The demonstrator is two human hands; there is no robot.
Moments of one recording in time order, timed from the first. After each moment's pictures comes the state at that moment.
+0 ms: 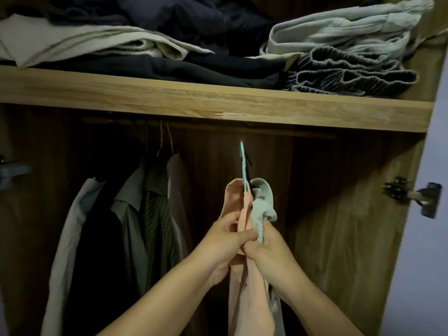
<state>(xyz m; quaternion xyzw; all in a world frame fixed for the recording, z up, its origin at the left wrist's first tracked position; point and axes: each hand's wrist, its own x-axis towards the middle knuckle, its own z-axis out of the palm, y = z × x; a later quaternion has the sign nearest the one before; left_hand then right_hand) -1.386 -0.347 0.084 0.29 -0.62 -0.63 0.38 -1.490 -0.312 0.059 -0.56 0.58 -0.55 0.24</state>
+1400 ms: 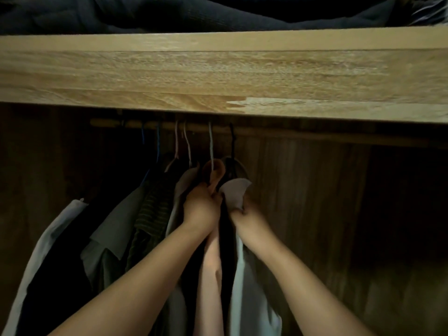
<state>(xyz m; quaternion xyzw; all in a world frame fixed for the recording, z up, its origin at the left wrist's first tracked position) -1.399 -0.580 0.120 0.58 -0.63 -0.14 0.50 -1.499 -0.548 0.104 -0.66 0.54 -0.47 0.23</state>
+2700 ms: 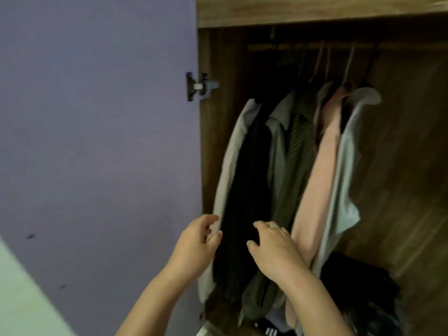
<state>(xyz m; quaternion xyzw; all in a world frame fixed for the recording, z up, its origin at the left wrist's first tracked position) -1.171 -0.236 -0.051 0.68 -0.57 -0.22 0.41 -1.321 -0.276 -0.035 -0.79 0.58 -0.12 0.17</state>
